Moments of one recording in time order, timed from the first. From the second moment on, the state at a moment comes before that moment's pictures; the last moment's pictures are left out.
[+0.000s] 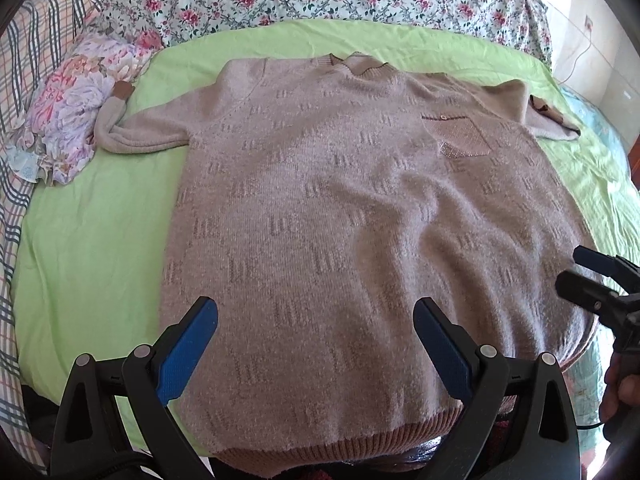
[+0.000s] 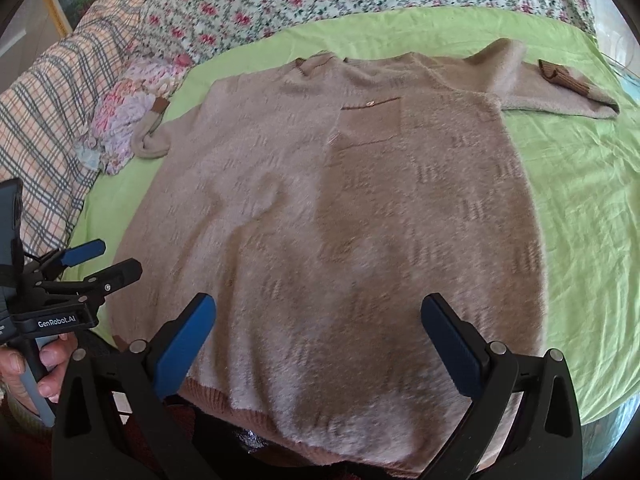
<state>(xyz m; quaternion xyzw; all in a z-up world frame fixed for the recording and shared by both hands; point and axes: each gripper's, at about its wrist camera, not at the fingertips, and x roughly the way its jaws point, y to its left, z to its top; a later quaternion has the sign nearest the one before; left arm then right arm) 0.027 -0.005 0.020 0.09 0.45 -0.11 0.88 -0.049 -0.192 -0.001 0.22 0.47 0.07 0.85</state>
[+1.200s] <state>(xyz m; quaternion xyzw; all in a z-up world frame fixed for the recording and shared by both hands) 0.176 -0.028 -0.005 0.04 0.53 -0.08 0.84 0.140 -0.494 -0.060 0.10 0.50 -0.10 0.85</state>
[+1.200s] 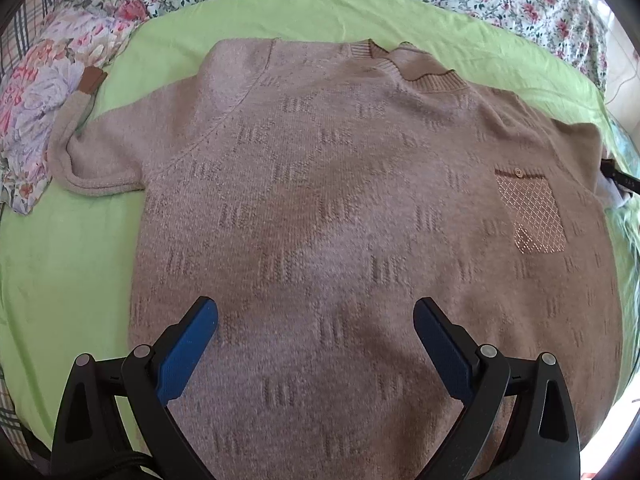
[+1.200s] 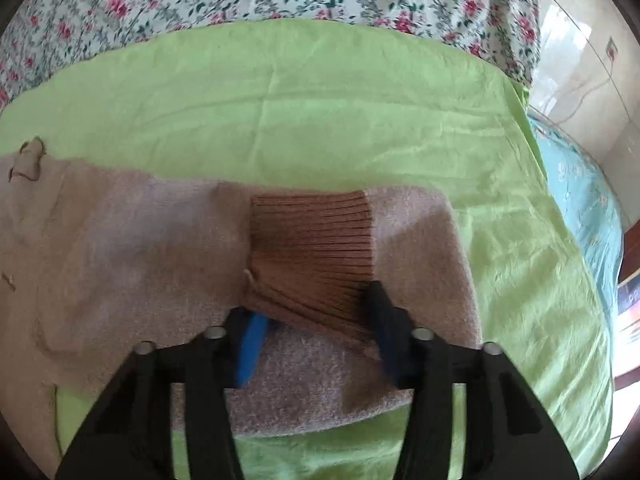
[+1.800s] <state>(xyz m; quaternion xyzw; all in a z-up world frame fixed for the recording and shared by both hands) 0.166 0.007 0.003 -0.01 0.49 -0.14 0.86 0.163 -0.235 0.020 0.37 0.40 0.21 0.81</state>
